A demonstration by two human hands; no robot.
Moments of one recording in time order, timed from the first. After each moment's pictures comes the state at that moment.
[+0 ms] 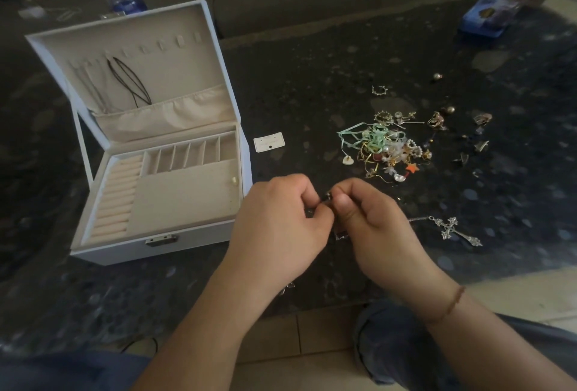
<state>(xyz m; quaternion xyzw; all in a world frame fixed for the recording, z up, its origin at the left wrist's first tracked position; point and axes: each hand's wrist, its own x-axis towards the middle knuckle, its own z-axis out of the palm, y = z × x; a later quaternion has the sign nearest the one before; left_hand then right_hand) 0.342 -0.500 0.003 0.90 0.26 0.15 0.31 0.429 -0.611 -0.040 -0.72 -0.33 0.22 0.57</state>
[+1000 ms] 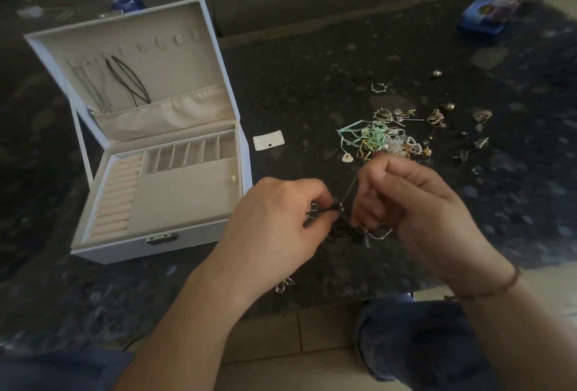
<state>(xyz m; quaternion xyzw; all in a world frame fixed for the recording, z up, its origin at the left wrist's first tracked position) 0.336 -0.491 0.011 0.95 0.12 0.13 0.27 0.457 -0.631 -0.016 -0.51 -0.31 0.34 0.73</state>
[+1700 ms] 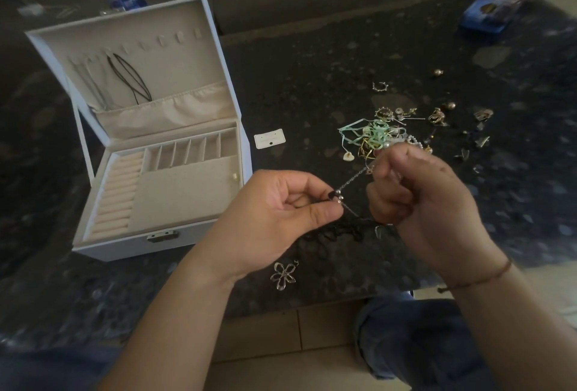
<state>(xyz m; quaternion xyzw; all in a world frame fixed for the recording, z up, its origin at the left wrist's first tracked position) 0.334 -0.480 0.013 0.77 0.12 0.06 0.62 0.466 -0.630 -0.022 -0.43 -0.26 0.37 0.78</state>
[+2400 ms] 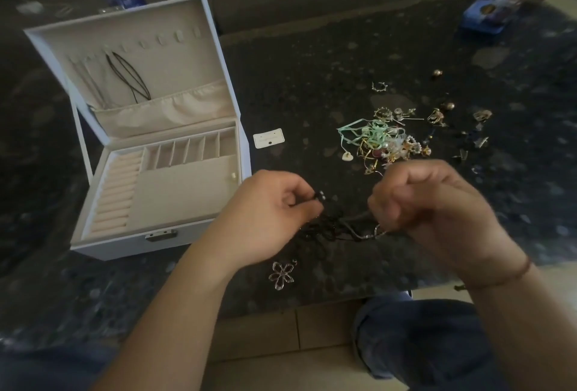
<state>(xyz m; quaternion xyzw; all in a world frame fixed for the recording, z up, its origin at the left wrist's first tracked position) 0.338 -0.470 0.002 0.88 0.21 0.03 0.43 0.473 -0.641 -0.016 -0.45 -0.39 0.38 0.71</state>
